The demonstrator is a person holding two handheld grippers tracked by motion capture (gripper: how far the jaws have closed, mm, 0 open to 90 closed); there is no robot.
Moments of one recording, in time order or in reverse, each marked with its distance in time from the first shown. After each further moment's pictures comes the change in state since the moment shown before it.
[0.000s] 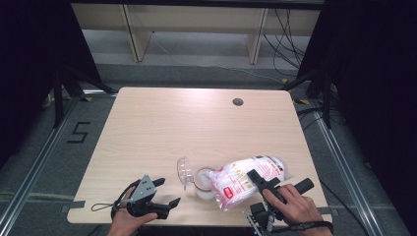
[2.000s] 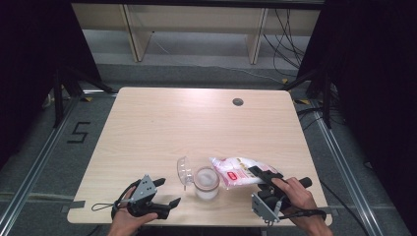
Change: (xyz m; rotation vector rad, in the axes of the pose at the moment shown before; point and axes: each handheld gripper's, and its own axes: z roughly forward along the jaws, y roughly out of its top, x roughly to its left) left arm 0.000 0.000 0.001 -0.003 0.000 0.013; right arm 0.011 -0.028 0.023 -0.140 0.031 0.353
